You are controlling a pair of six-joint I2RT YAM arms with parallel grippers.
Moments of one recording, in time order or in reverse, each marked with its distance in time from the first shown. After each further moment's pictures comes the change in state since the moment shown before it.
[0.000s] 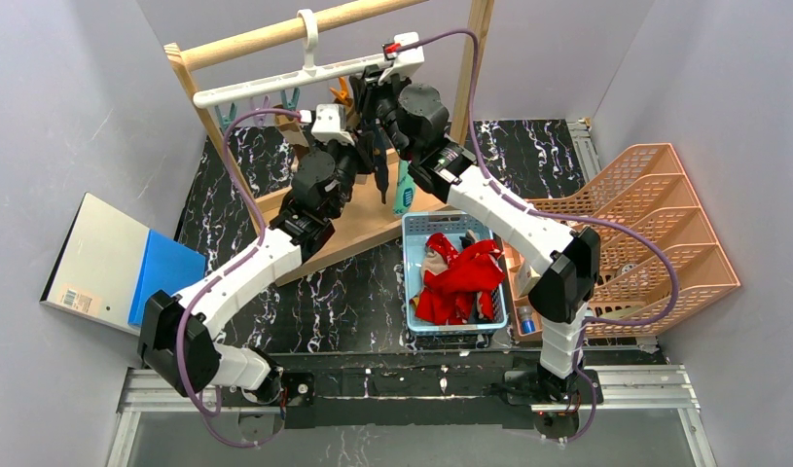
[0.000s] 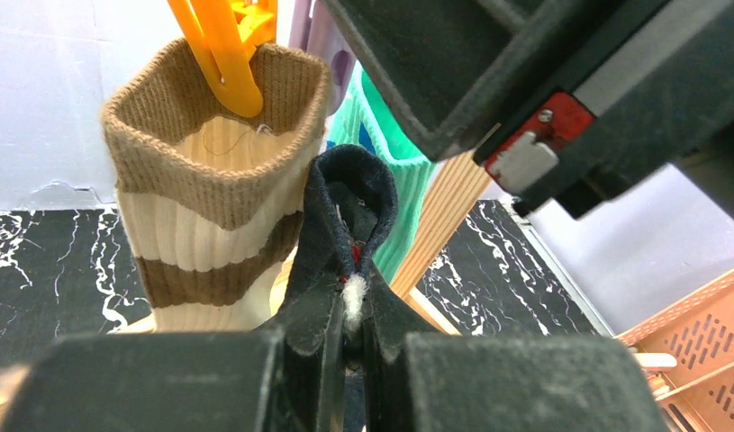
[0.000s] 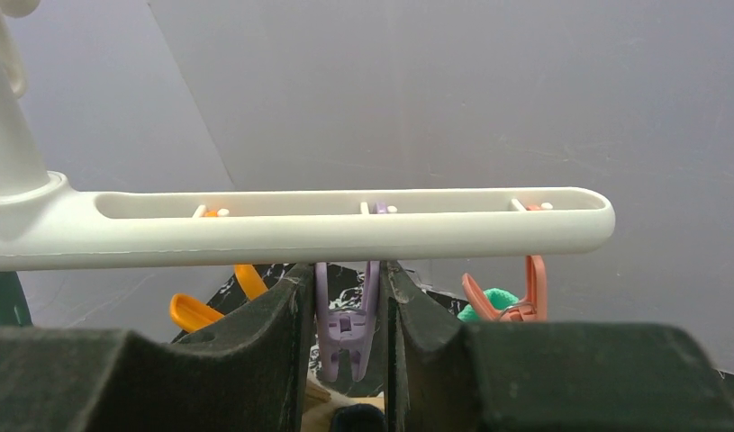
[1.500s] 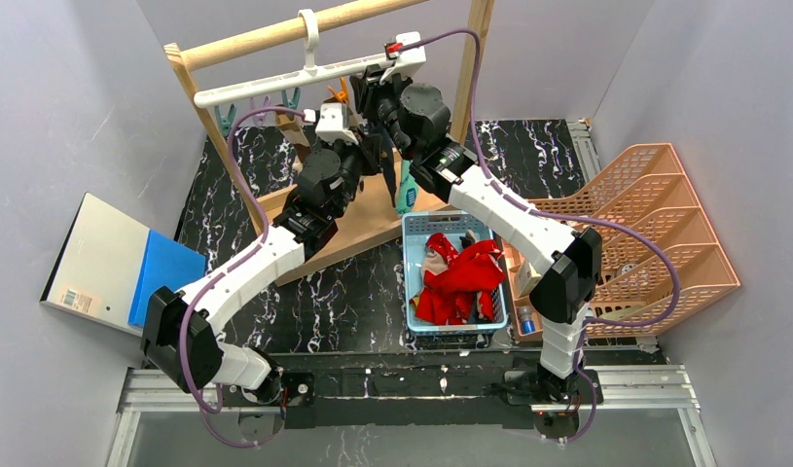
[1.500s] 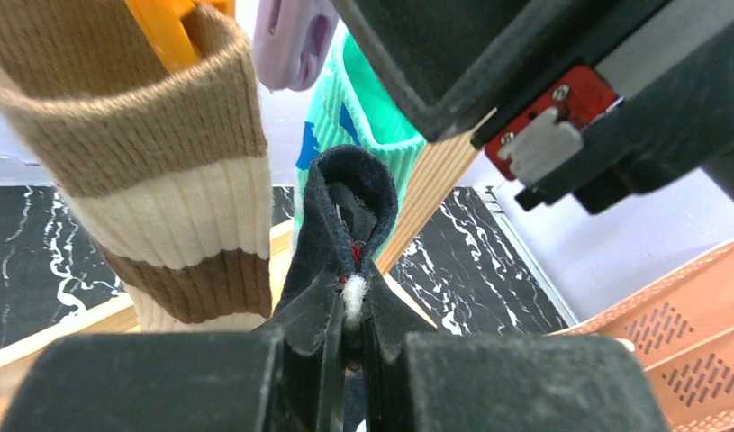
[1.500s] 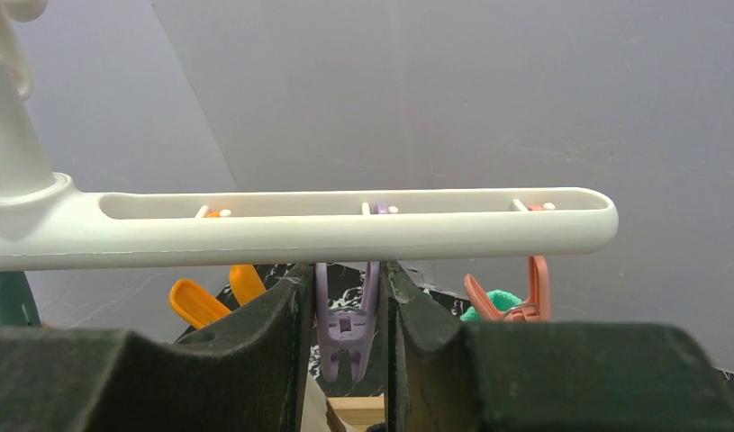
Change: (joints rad) left arm -0.013 0.027 0.017 -0.029 0.033 -0.082; right arm 0.000 -0.010 -0.011 0.000 -0.013 0.010
